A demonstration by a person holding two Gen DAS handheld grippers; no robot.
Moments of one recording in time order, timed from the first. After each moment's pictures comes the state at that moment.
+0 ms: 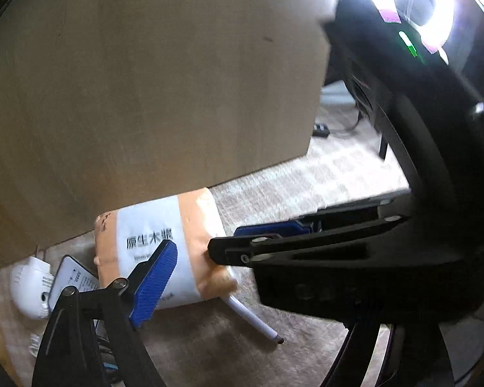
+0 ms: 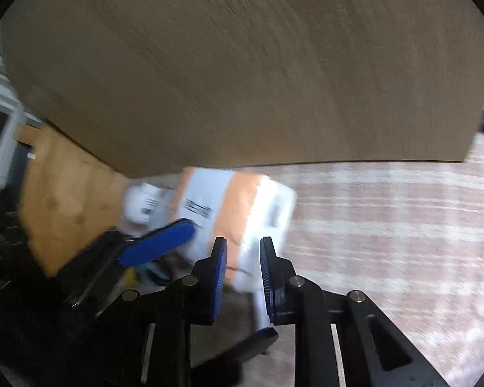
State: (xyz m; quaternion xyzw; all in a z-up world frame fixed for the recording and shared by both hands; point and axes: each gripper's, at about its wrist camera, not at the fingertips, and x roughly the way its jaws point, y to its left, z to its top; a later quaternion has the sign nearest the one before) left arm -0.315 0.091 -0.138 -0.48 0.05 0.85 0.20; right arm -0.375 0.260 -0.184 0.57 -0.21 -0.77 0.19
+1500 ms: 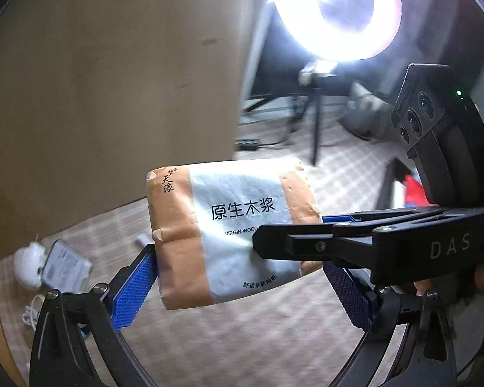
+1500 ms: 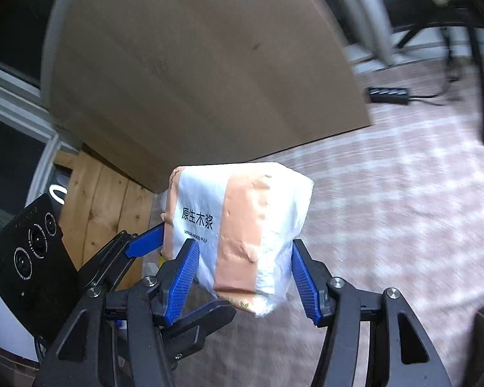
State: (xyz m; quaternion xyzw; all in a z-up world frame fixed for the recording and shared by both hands) left arm -0.255 0.150 -0.058 -0.45 0.02 0.86 0.24; right arm -0.267 0.340 -0.106 0.50 -0.30 -0.80 0.16
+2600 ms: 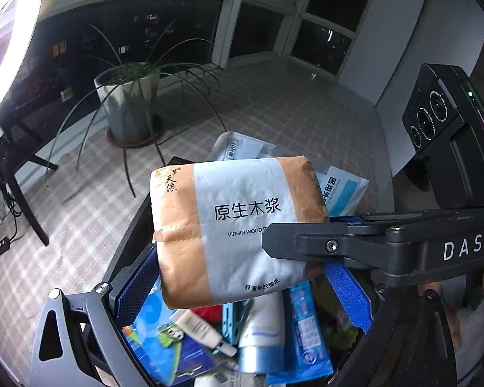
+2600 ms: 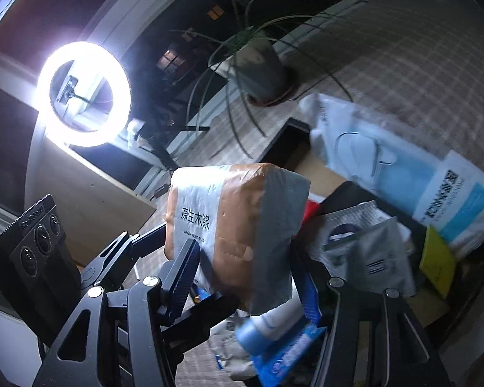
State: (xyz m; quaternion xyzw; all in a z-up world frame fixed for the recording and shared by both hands) left arm -0.170 0.599 -0.039 -0.43 0.11 0.78 0.44; right arm -0.006 0.695 -0.076 0.41 -0.40 -0.81 -0.07
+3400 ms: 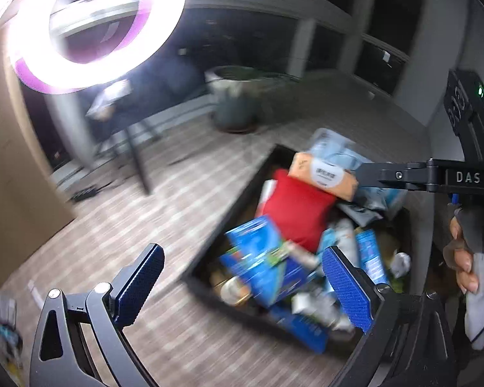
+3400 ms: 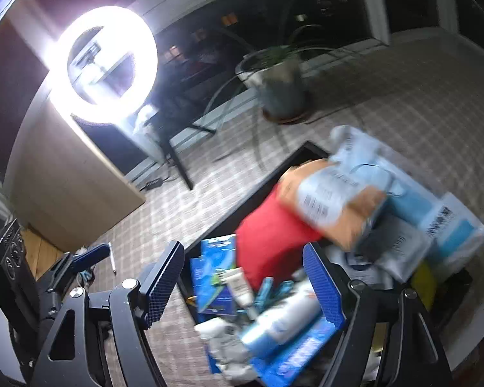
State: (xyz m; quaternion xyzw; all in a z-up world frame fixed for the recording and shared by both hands) left arm -0.169 0.419 -0.018 -0.43 0.09 0.84 0.31; right arm -0.022 0.632 -0.041 0.42 -0.29 -0.85 -0.09
